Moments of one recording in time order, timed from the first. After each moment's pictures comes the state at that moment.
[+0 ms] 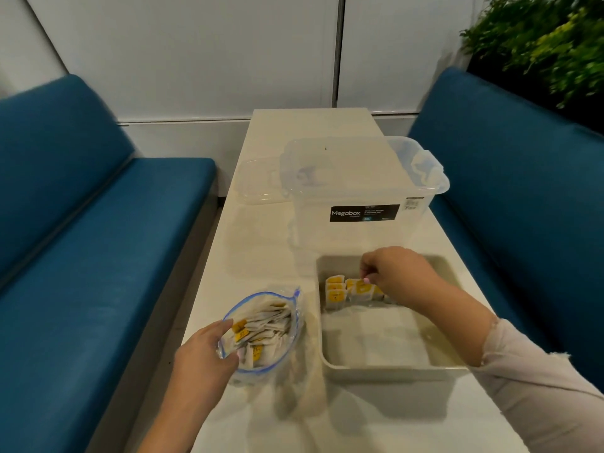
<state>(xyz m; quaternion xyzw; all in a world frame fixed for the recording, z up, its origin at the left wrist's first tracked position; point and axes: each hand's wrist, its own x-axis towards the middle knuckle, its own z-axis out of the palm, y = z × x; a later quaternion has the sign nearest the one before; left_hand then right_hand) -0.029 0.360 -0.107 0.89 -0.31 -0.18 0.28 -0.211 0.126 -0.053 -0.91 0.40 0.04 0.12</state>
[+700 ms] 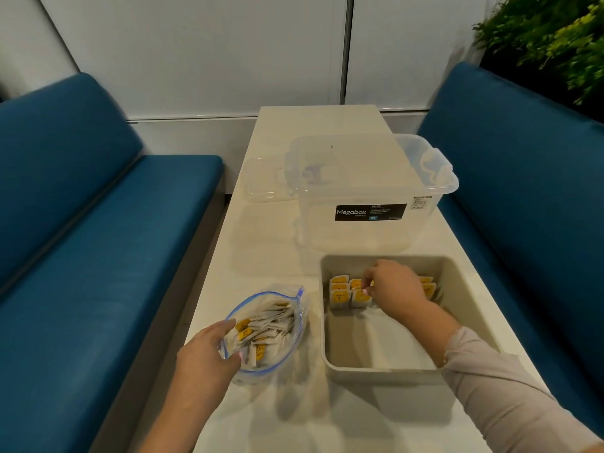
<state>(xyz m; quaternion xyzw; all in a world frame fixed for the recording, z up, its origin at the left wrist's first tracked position) -0.033 0.361 -0.107 0.89 -0.29 -0.19 0.29 -0.202 0.110 -0.121 -0.90 0.43 0.02 0.07</state>
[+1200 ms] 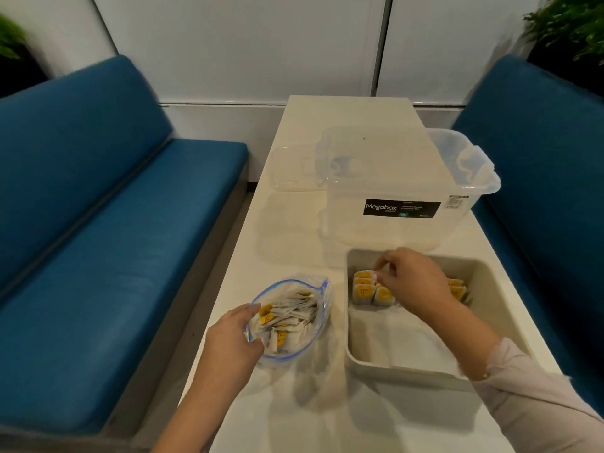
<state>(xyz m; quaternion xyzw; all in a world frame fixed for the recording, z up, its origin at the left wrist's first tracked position) -0.031 0.364 -0.115 0.88 -0.30 -0.19 0.32 -0.190 0.129 -0.093 -0.89 0.43 -0.06 0.16</state>
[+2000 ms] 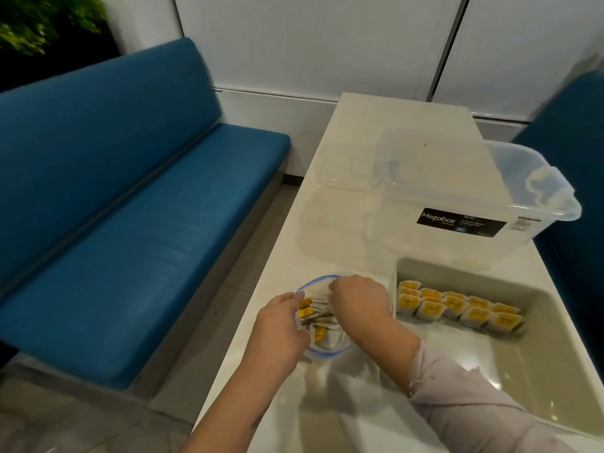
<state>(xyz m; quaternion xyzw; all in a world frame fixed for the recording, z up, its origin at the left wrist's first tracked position) -0.025 0.362 -0.114 0.87 -0.33 -0.21 0.29 -0.080 0.226 -0.119 -0.94 0.32 0.07 0.02</state>
